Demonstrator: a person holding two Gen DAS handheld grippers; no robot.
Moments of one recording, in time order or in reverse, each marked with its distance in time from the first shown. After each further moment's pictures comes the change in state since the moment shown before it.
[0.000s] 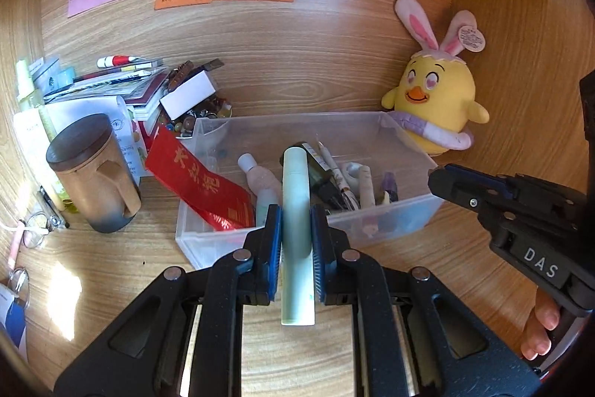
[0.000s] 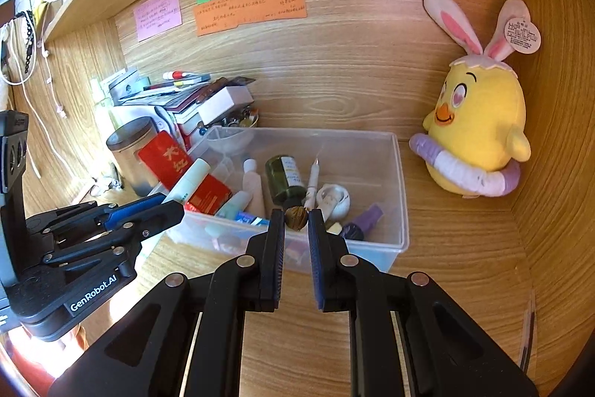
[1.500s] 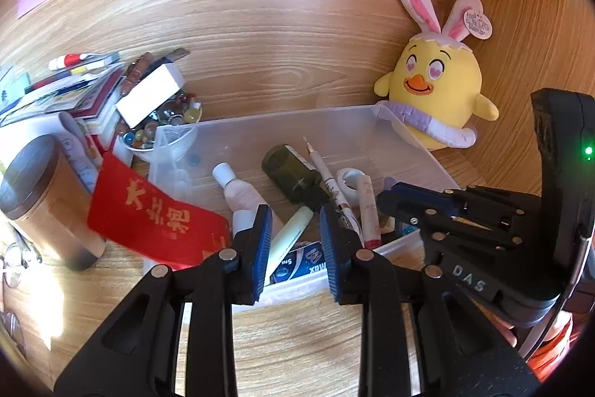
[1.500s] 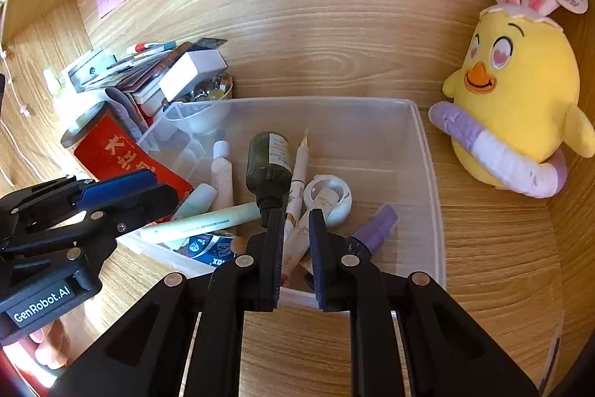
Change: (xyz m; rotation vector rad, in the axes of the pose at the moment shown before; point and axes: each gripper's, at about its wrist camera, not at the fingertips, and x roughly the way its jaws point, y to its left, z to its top) left arm 0.047 0.006 0.030 0.033 0.094 -0.082; right arm 0.077 -0.018 0.012 0.046 0.145 0.003
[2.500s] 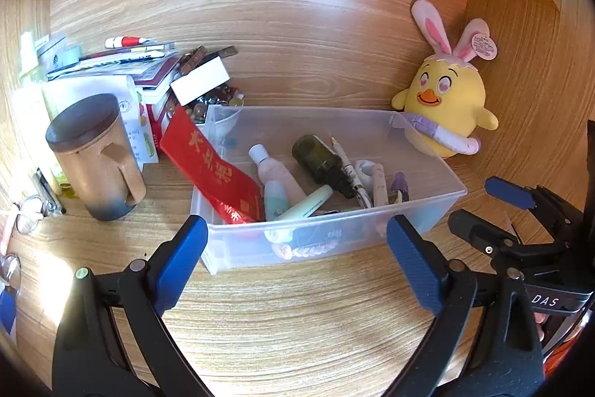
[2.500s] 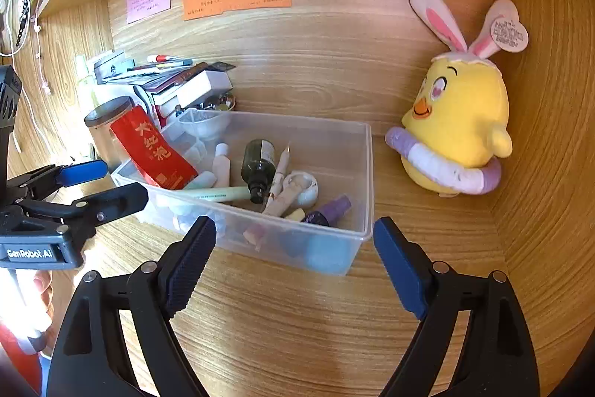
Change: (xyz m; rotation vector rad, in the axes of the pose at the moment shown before) left arm -0.038 0.007 -0.045 -0.092 -0.095 0.074; right arm -0.071 0.002 -0.043 -0.096 -0.139 -0.083
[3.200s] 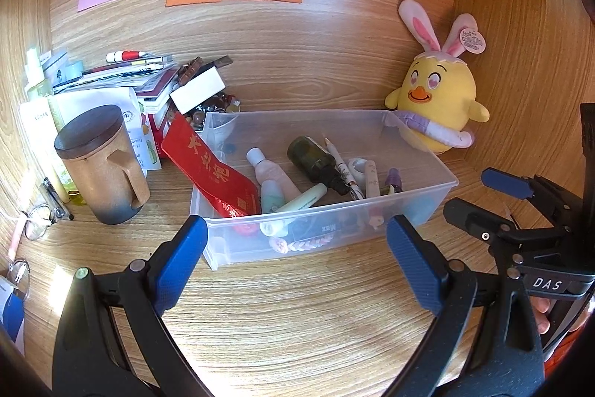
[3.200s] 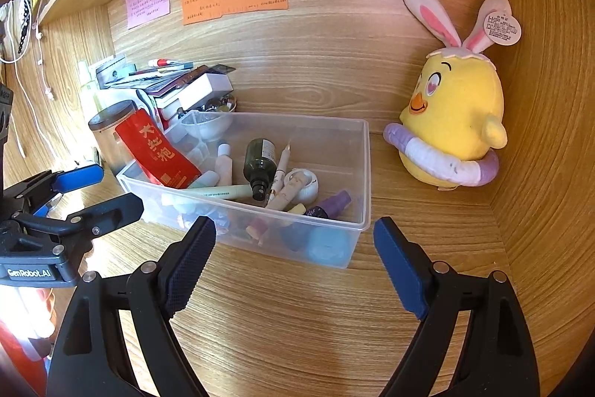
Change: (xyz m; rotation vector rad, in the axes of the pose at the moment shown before) left arm -0.013 -0.011 -0.006 0.046 -0.028 0.014; right arm -0.007 -0.001 -0.003 0.020 -0.010 0.009
